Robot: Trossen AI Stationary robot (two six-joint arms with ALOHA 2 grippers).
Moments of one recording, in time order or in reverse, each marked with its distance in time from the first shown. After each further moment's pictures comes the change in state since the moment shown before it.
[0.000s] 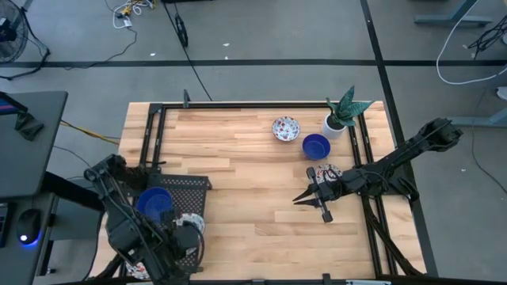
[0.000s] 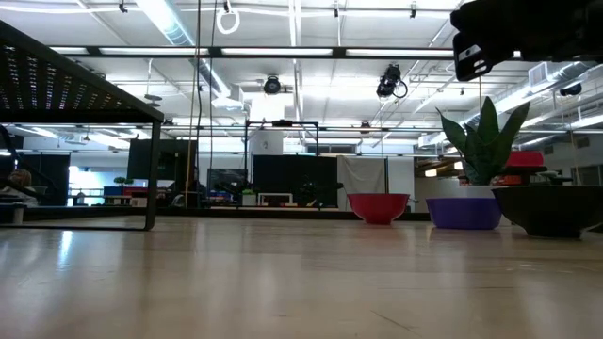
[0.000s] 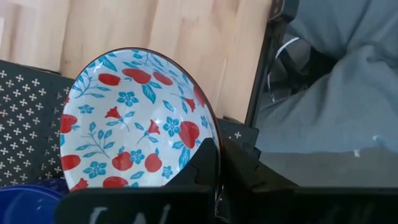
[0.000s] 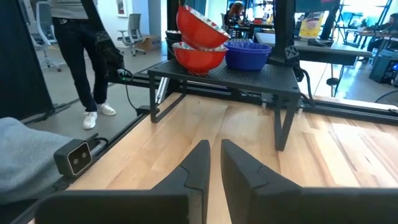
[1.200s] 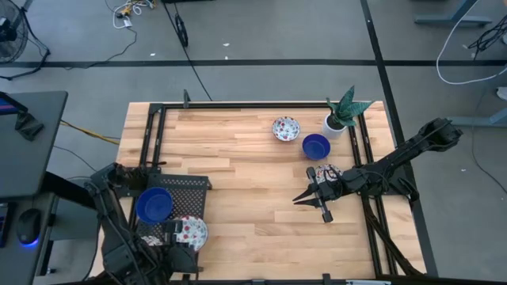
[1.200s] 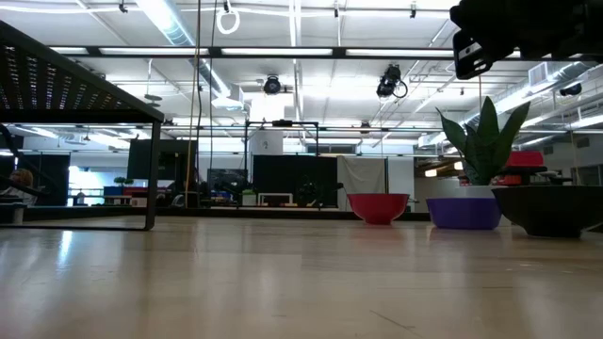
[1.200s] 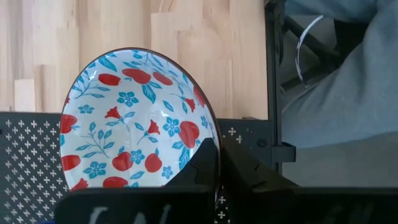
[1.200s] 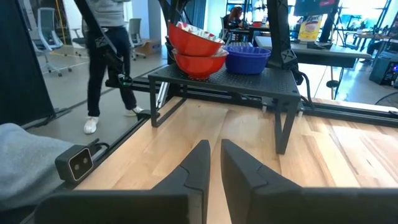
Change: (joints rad) left arm -0.104 0.073 -0.006 -0.001 -0.144 0.165; right arm 0.000 0.000 0.000 0.016 0.000 0.007
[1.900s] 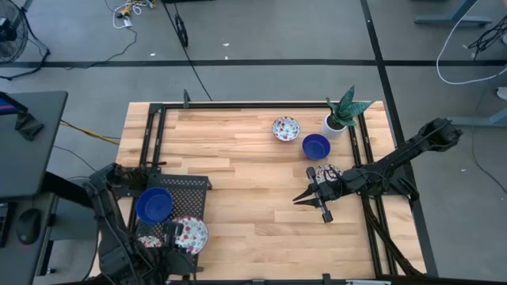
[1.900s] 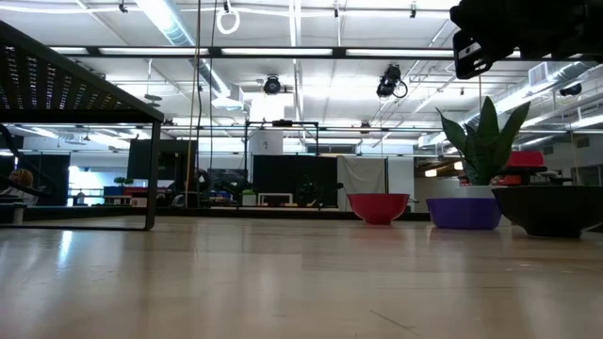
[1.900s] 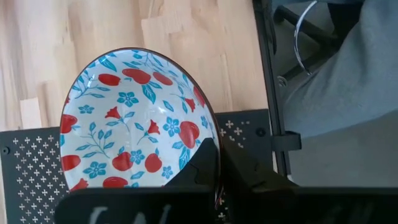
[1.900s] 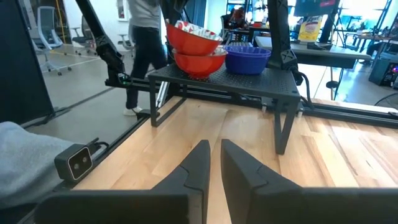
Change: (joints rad) left arm -0.024 -0.002 0.000 0.000 -0.003 0.101; right arm 0.000 0.000 0.000 -0.001 0.000 -0.006
